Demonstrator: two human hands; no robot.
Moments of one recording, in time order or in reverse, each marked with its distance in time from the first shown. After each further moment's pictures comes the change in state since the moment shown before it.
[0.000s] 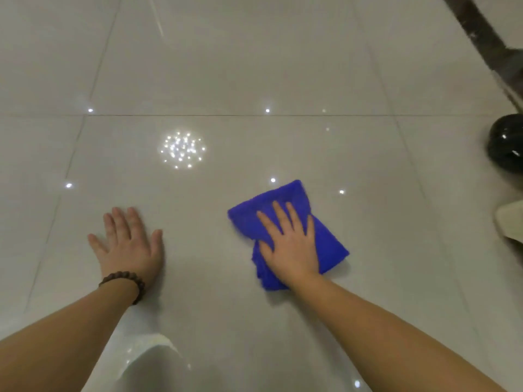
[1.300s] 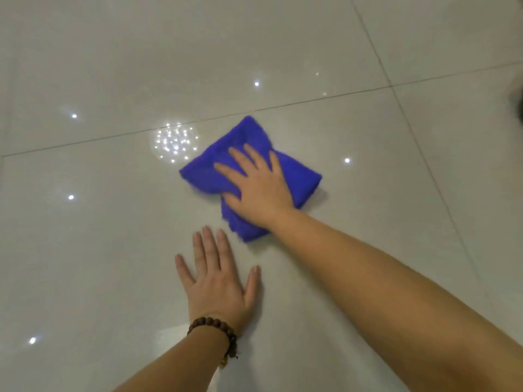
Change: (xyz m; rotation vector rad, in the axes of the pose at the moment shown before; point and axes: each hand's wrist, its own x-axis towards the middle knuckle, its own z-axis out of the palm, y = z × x) left_hand -0.034 0.190 0.035 0.073 -0.006 0.351; right_hand 0.170 0.039 -0.012 0.153 -0.002 -0.153
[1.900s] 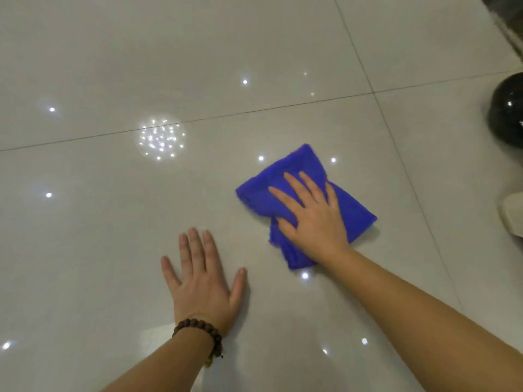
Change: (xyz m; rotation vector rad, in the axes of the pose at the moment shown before) left_hand -0.001 -0.002 0.001 -0.041 0.034 0.012; right_hand -0.095 0.075 -0.005 -0.076 0.076 0.112
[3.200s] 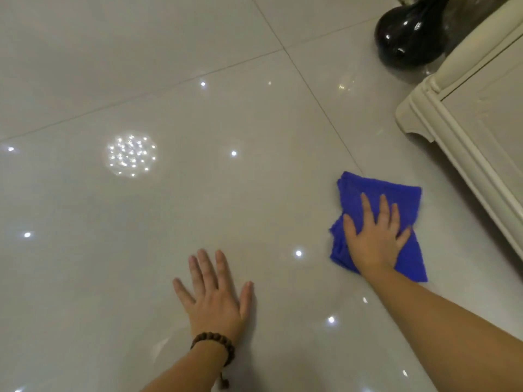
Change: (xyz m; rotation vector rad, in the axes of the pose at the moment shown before) left_hand -0.169 0.029 0.036 0.068 -0.167 0.123; right_hand -0.264 0.064 -0.019 0.041 -0.060 0.939
